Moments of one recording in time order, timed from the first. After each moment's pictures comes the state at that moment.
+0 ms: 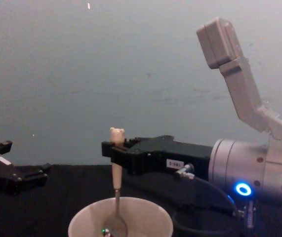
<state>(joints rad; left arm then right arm) -0.20 0.60 0.45 -1.41 -0.25 -0.12 0.03 0.42 0.27 -0.61 -1.38 0.43 0.10 0.47</state>
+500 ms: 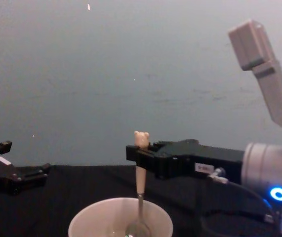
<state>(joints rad) -0.20 0.60 0.45 -1.41 -0.25 -0.12 0.03 0.36 0.34 -0.56 -1.44 0.45 0.12 0.50</state>
